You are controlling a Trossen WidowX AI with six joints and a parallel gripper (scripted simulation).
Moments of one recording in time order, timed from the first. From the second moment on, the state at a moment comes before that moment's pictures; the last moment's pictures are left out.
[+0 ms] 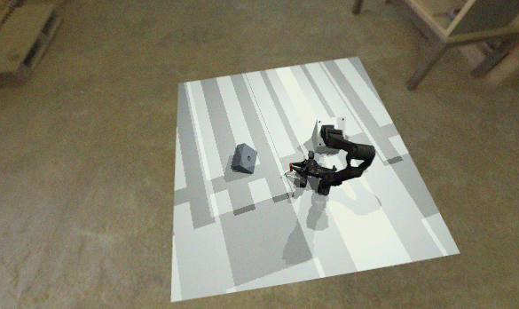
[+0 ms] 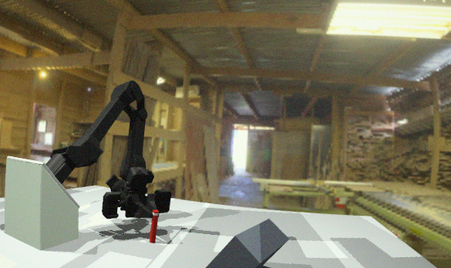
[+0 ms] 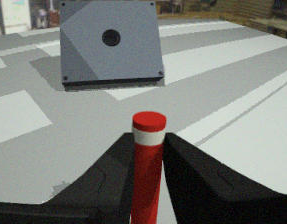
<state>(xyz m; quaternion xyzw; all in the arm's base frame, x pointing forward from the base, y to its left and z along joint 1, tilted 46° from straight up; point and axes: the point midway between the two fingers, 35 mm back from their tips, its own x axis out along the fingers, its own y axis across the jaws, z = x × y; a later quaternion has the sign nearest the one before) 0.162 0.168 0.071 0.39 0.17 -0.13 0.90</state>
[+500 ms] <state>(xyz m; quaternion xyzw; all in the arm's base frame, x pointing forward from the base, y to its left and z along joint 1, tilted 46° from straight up) 0.162 0.168 0.071 0.39 0.17 -0.13 0.90</state>
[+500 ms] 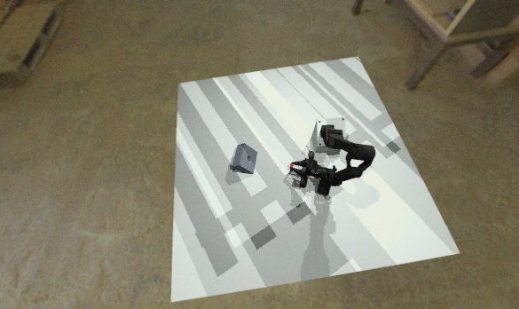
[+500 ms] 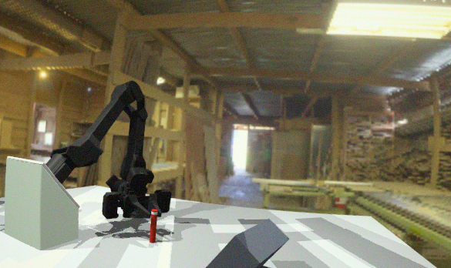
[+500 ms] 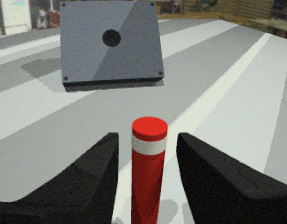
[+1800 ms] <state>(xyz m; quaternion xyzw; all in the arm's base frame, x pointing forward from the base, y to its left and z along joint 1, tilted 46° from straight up) 0.162 0.168 0.071 0.39 0.17 -0.13 0.90</state>
